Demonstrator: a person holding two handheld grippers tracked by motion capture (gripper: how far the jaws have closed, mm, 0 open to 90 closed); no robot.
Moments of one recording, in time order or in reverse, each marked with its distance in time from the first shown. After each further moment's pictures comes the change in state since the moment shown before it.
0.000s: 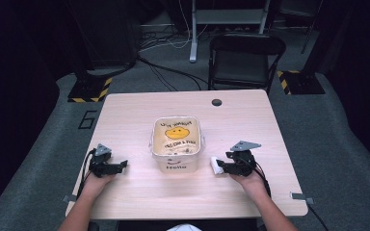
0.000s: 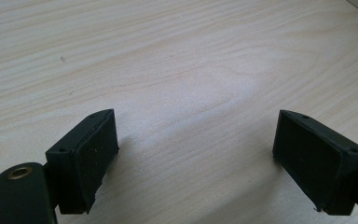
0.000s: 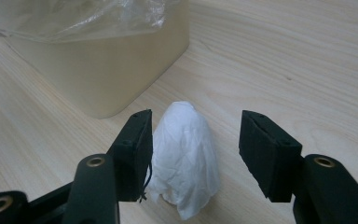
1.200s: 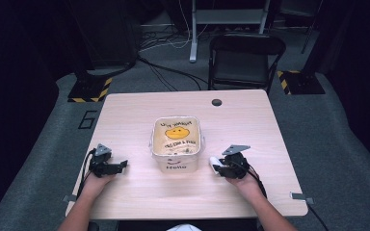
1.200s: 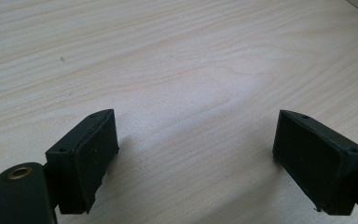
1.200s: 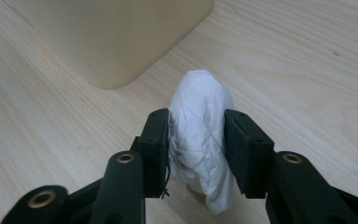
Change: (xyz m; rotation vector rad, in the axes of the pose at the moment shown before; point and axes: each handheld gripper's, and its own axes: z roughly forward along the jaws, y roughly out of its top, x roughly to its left) left arm 0.000 0.000 0.000 0.000 -0.002 0.001; right arm 0.009 -0.007 0.022 0.109 0.030 -0.056
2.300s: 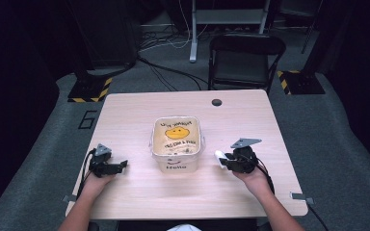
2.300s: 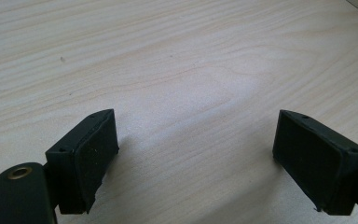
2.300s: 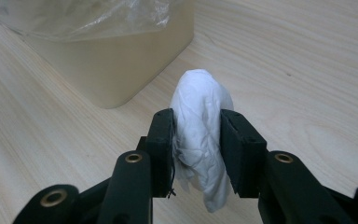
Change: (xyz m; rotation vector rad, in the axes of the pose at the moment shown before) left arm 0.000 0.000 0.000 0.000 0.000 0.000; right arm -0.013 0.015 -0.035 -0.035 -0.001 0.036
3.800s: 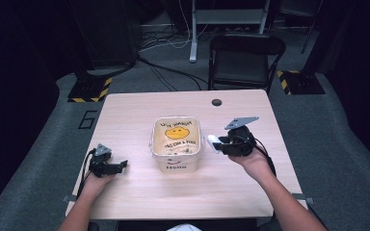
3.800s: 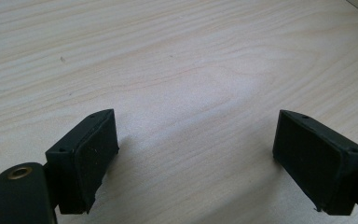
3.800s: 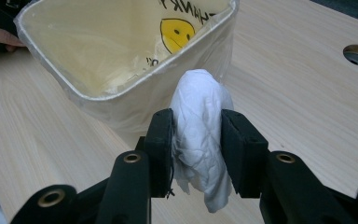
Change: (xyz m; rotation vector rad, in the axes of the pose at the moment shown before) left arm 0.000 0.000 0.000 0.000 0.000 -0.001; right arm 0.021 0.078 -0.041 -0.012 0.047 -0.088
